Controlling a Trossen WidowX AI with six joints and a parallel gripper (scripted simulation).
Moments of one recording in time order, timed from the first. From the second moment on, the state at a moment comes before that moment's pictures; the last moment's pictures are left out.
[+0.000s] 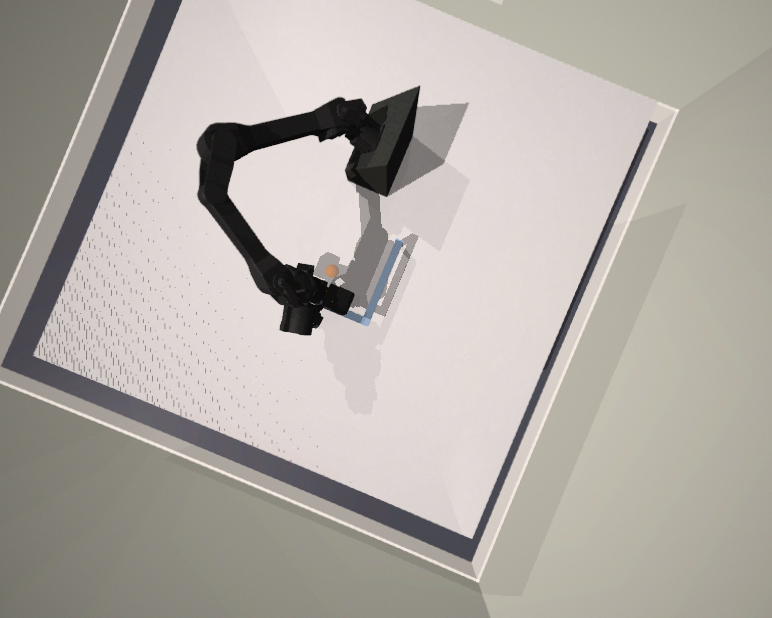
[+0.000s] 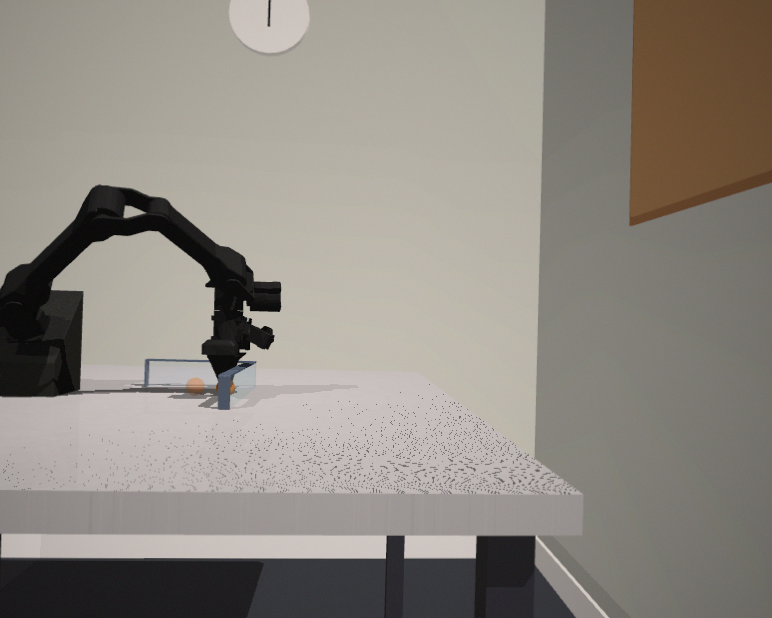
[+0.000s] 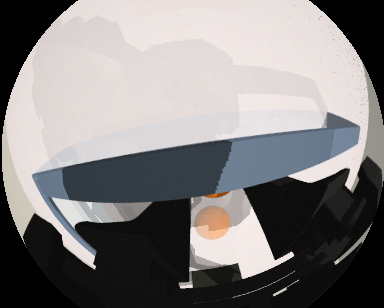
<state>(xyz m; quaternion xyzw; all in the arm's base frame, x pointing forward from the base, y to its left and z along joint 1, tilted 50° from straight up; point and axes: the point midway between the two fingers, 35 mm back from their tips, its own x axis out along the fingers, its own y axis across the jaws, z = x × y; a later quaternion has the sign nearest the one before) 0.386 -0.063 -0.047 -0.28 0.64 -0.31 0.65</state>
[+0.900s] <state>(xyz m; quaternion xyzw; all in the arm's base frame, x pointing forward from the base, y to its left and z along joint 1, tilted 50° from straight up) 0.386 0.014 0.014 -0.28 0.64 -0.30 0.65</state>
